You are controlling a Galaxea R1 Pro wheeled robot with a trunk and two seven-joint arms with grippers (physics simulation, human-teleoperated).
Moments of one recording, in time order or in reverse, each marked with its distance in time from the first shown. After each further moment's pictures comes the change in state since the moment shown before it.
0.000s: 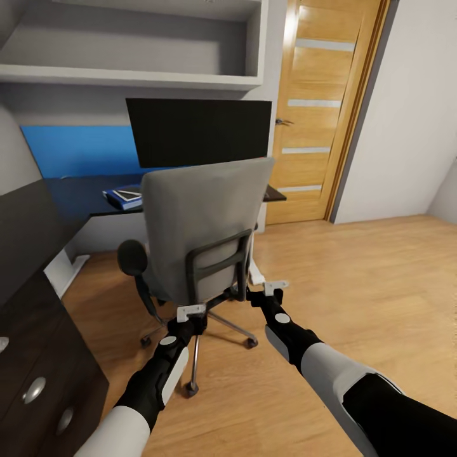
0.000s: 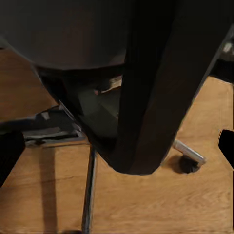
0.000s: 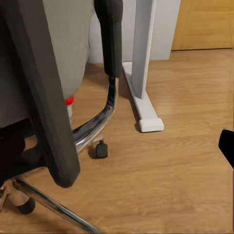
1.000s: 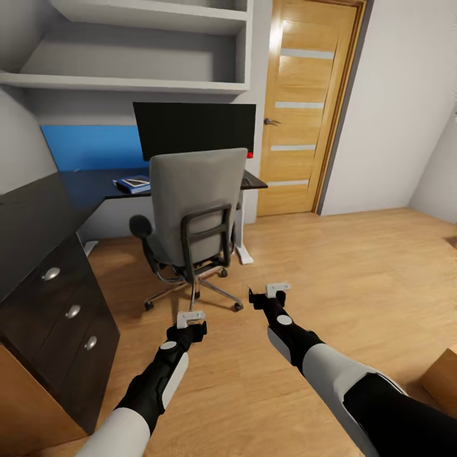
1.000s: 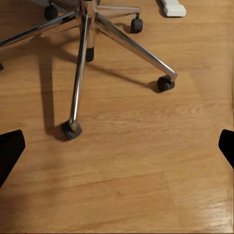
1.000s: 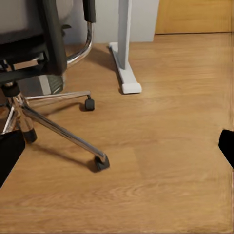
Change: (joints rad) left arm 0.000 0.000 0.008 0.059 0.000 -0.001 0.003; right arm 0.000 -0.006 -0.004 0.026 0.000 0.000 -0.004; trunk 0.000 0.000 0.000
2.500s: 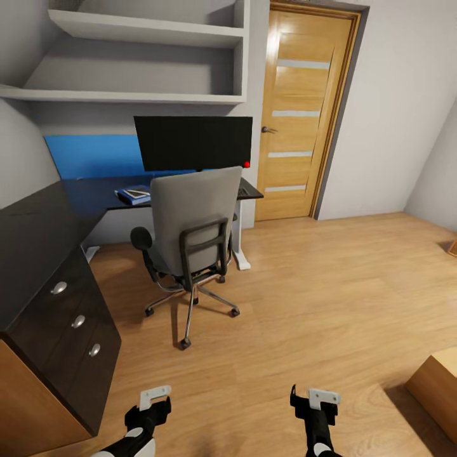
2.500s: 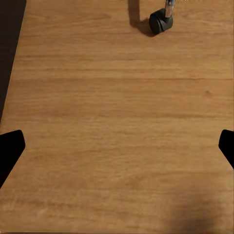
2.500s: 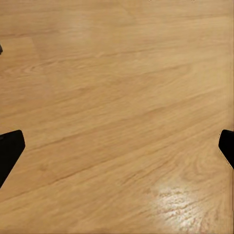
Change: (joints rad) left arm 0.000 0.113 0.038 0.748 0.090 -0.529 0.004; right arm 0.401 -0.058 -0.008 0.217 -0.051 -0.369 -0.210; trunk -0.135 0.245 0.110
